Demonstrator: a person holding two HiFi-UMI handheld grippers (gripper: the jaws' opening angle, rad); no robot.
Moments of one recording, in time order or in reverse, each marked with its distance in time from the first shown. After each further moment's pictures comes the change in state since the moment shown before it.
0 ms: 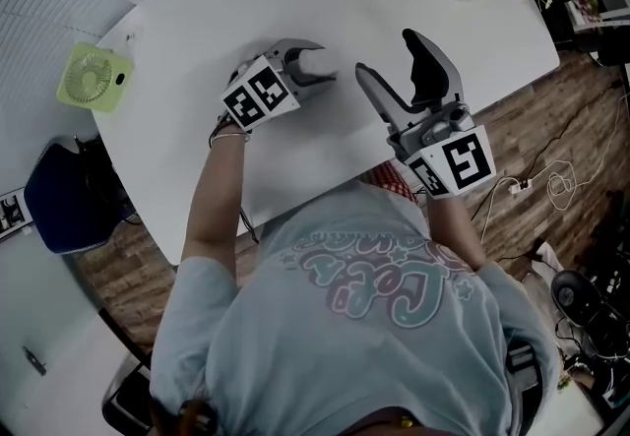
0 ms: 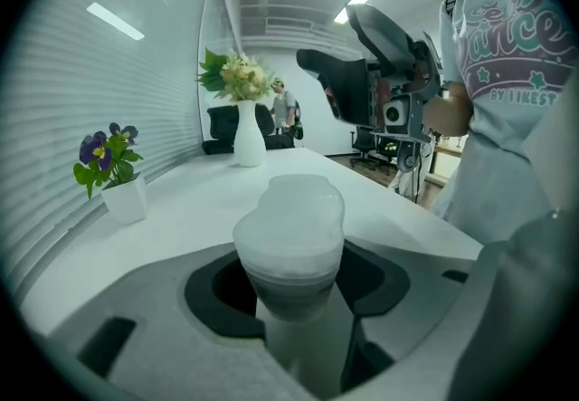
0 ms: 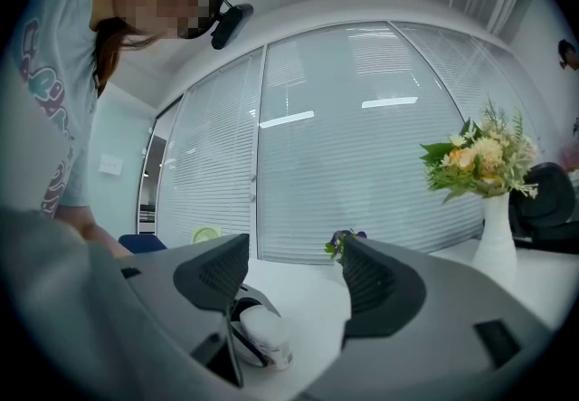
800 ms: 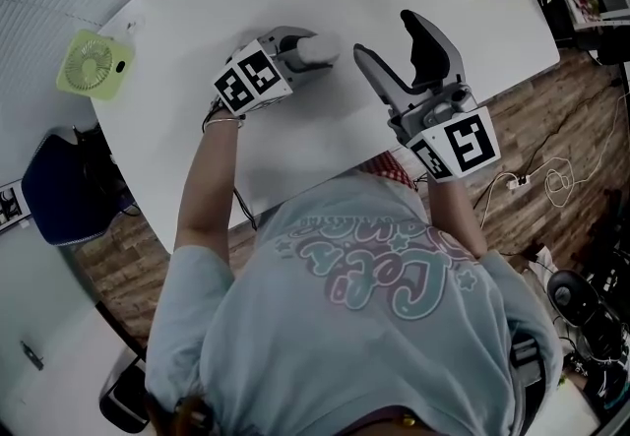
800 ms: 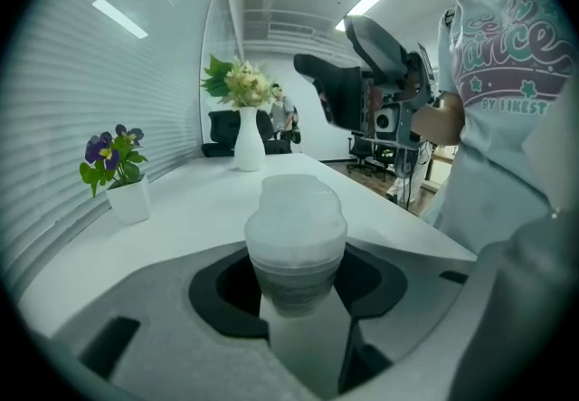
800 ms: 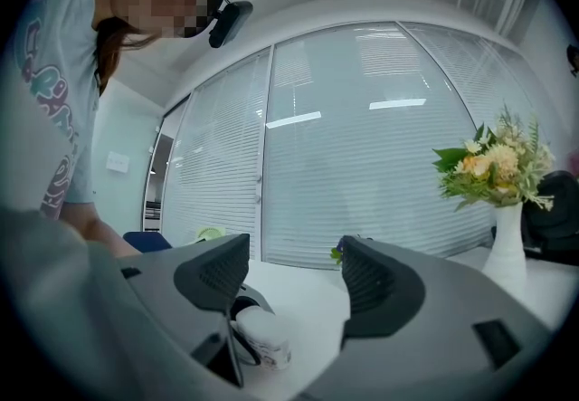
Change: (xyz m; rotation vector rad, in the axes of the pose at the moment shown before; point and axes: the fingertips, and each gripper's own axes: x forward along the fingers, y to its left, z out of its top) left arm -0.014 0.001 0.004 -0.019 -0.033 -0.022; right arm 0.009 0.005 0.010 -0.032 -0.007 0.041
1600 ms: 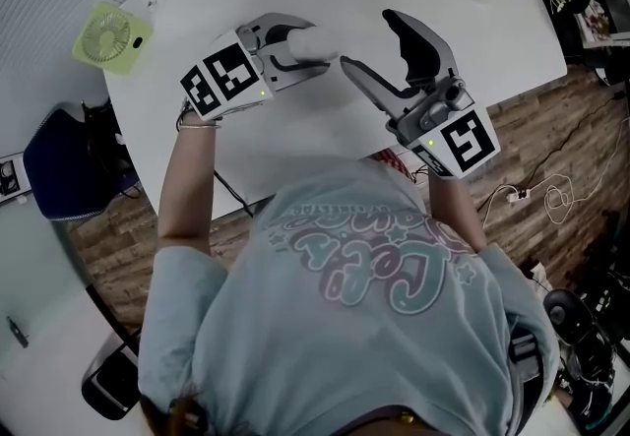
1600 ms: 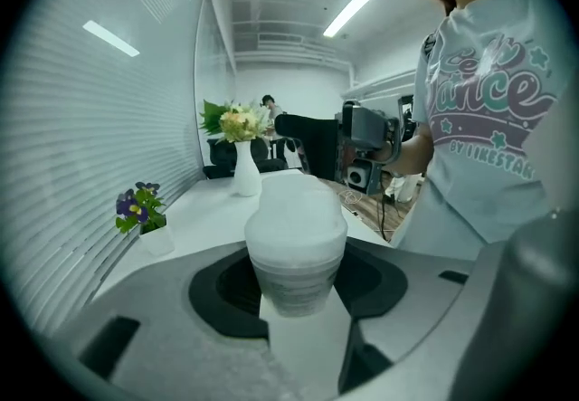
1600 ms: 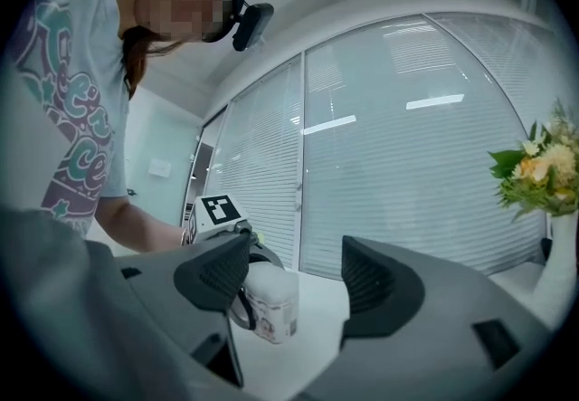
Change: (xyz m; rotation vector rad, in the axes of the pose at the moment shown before) left arm -0.078 -0.026 0.054 0.070 -0.019 0.007; right arm 0.009 0.055 0.010 -0.055 -0.042 0.238
